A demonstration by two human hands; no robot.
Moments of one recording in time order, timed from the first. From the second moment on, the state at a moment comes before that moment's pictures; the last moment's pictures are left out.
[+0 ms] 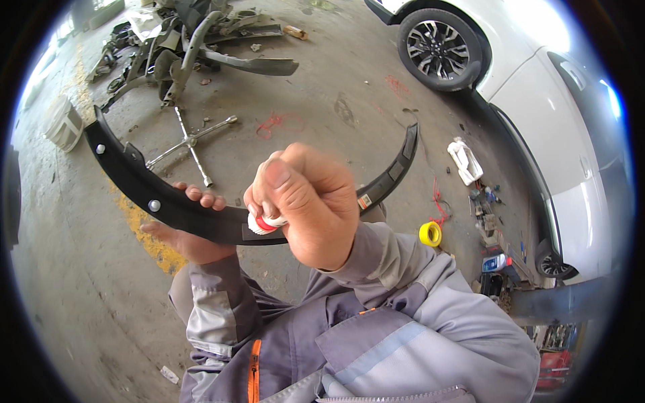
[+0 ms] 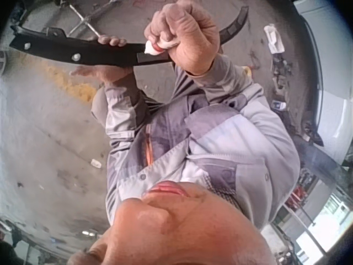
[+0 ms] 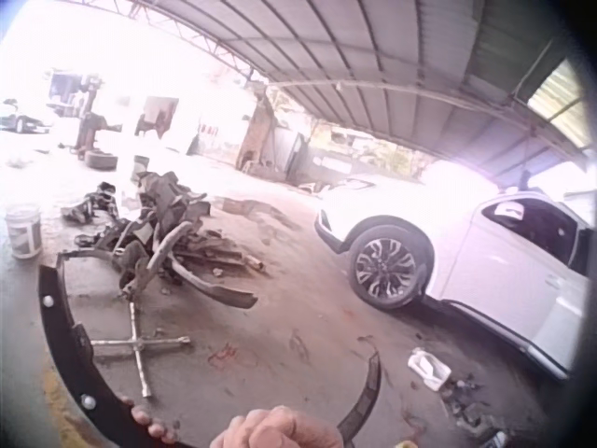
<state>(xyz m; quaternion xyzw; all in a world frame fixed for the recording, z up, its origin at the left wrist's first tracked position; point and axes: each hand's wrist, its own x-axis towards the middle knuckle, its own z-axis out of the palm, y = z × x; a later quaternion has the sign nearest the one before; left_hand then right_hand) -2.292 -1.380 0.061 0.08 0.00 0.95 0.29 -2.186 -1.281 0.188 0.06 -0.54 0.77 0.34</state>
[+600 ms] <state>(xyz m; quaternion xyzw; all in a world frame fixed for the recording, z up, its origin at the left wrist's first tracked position) -2.395 -1.475 0.036 0.17 -0.03 0.93 0.33 -2.054 -1.150 0.189 -0.10 -0.46 0.67 0.57</state>
